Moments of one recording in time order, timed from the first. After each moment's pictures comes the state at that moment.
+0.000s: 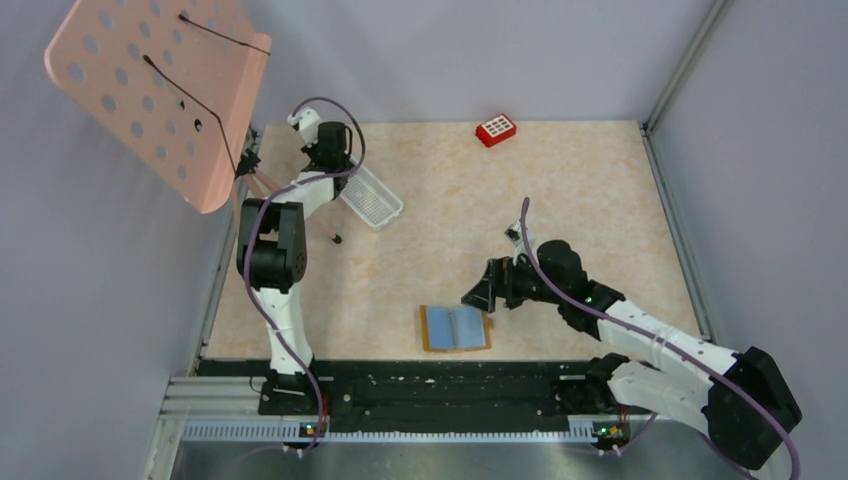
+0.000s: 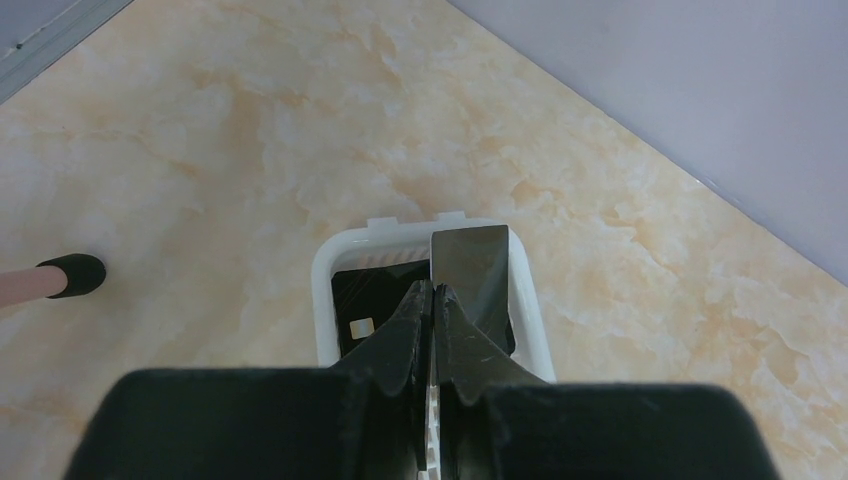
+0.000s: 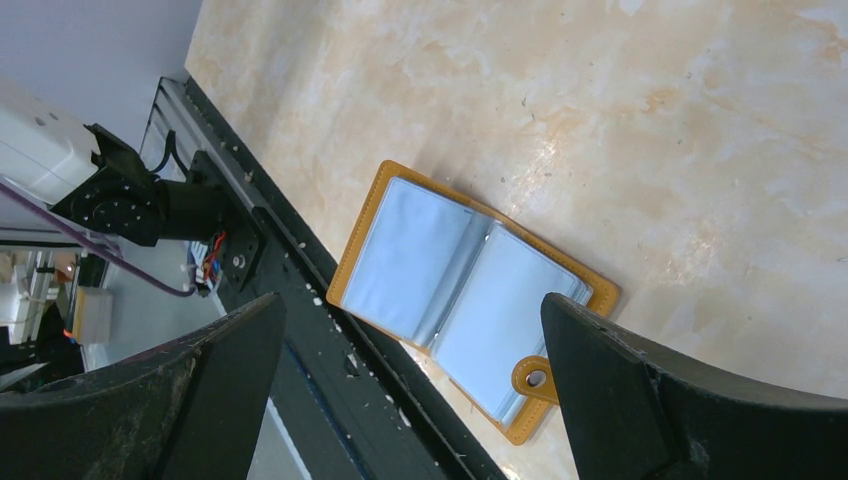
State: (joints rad) left arm -0.13 2.07 1.48 0.14 -0.54 -0.51; right arm 0.65 0.98 0.46 0.03 -0.41 0.58
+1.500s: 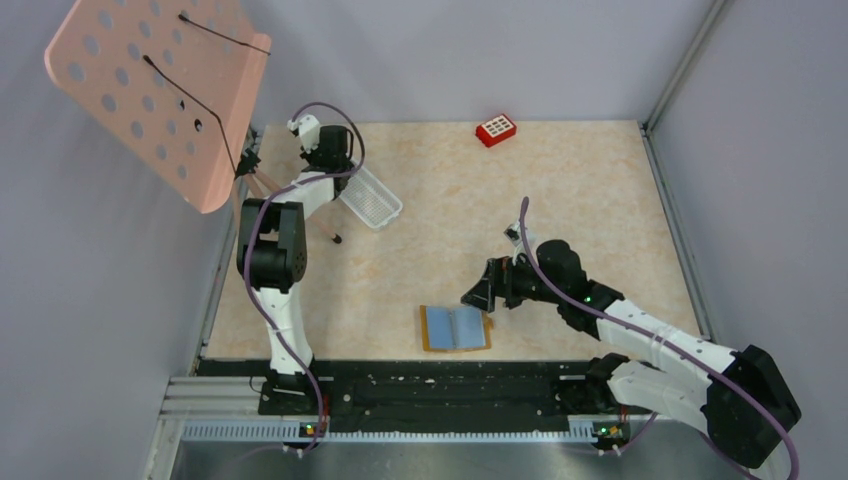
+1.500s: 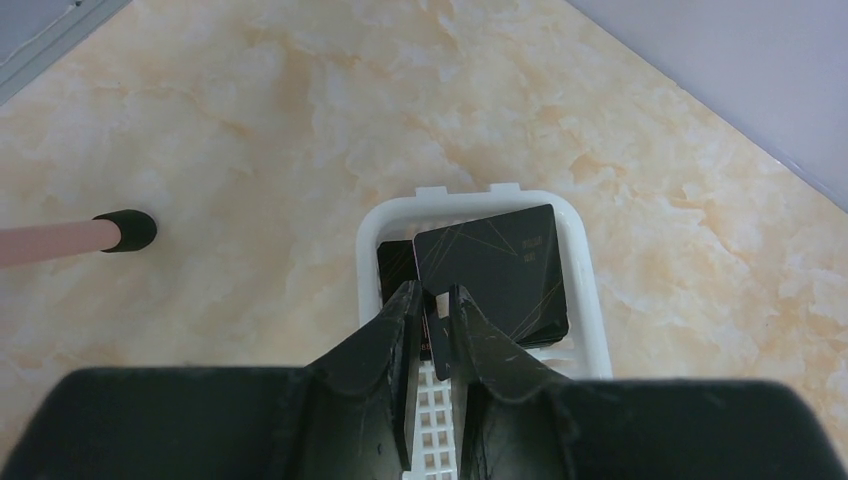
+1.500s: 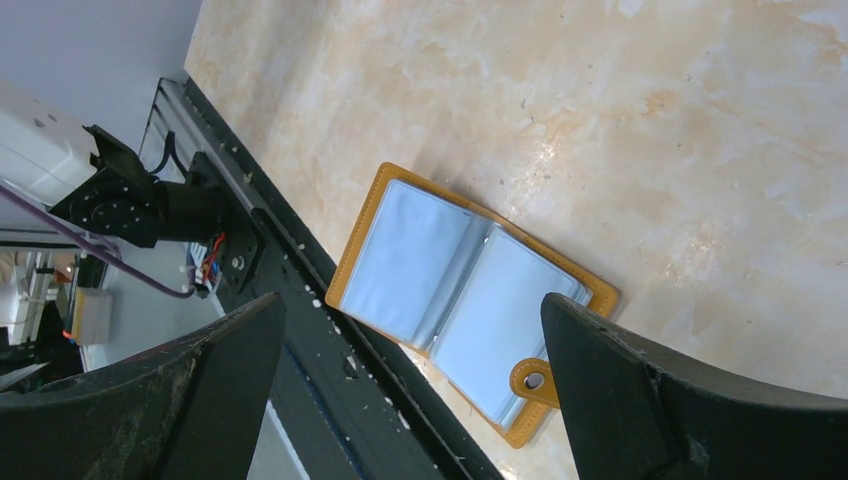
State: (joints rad) left arm -0.12 2.07 1.48 0.05 -0.60 -0.54; right arm 0.65 0.98 0.46 0.04 -0.40 0.58
